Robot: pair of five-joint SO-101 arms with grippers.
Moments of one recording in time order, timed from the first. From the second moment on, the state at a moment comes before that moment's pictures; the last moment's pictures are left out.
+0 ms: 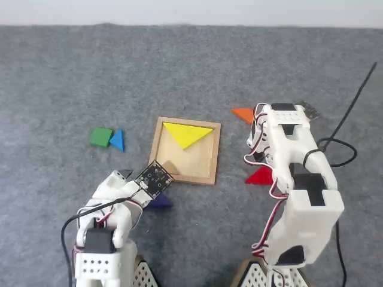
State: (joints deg) left arm -4.9 -102.2 97.0 66.2 -39.3; right arm -5.3 19.4 14.3 70.0 -50.6
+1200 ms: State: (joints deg) left arm -4.9 -102.1 97.0 66.2 -36.9; right arm -5.2 19.6 2.6 86.1 -35.0
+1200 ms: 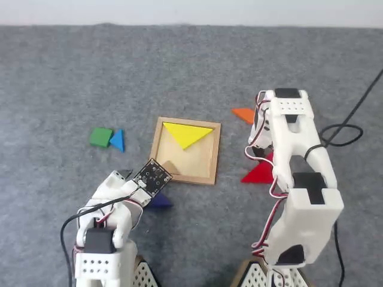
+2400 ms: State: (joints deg) left arm -4.9 -102.1 97.0 66.2 -37.3; right arm -6.8 33.1 -3.1 80.2 -38.4
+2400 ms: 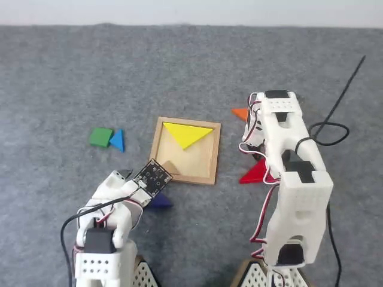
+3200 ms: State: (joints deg) left arm -4.9 -102.1 97.0 66.2 -37.3; right arm -6.8 34.4 -6.8 86.2 -39.3
